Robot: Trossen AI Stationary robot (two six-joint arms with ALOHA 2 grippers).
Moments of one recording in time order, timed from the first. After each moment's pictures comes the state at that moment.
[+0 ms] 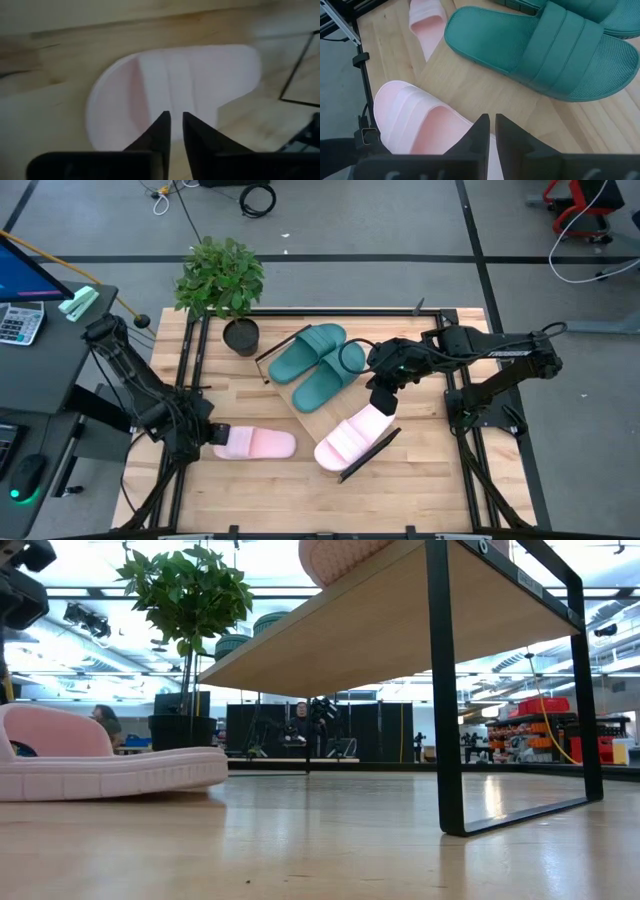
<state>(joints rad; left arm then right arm) -0.94 0.93 0.59 -0.86 -0.49 -2.25 0.09 1.41 1.59 -1.12 0.05 0.55</state>
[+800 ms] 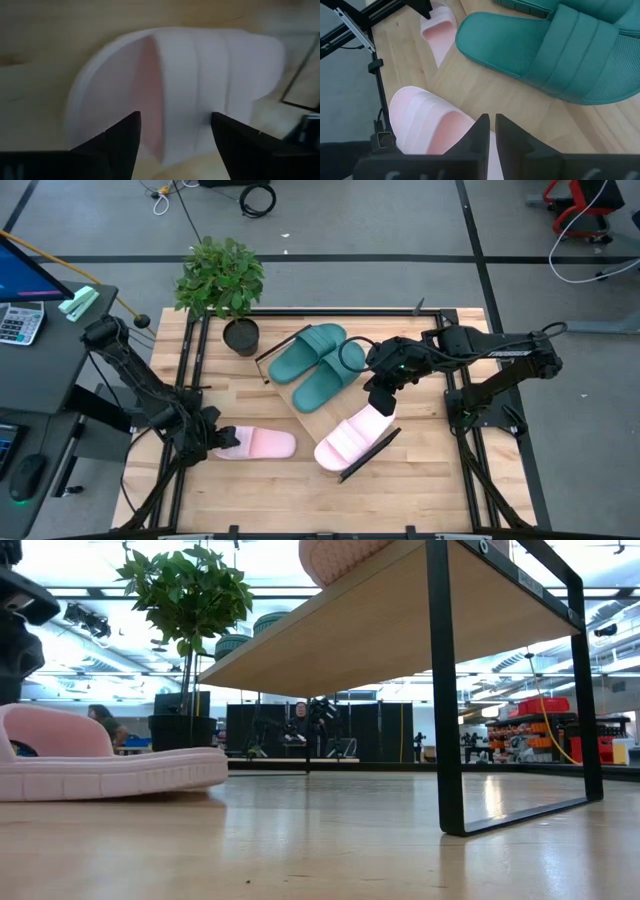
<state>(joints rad) -0.91 0.95 0.37 -0.49 -0.47 -2.29 0.09 1.41 1.59 -1.08 0.02 0.58</state>
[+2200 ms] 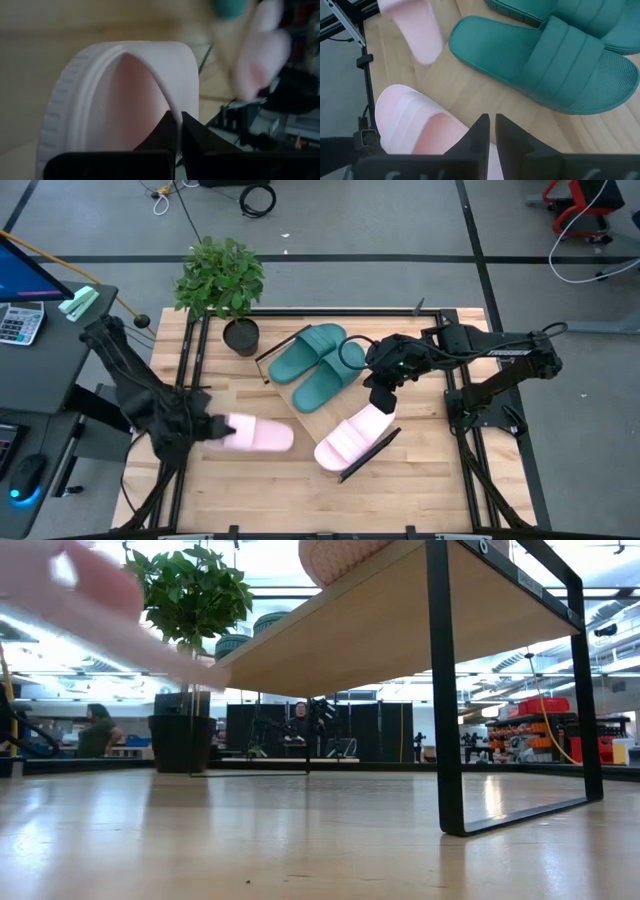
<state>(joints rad) -0.90 0.92 0.86 -0.87 -0.66 -2.14 0.07 1.41 1.59 -1.08 0.04 0.49</state>
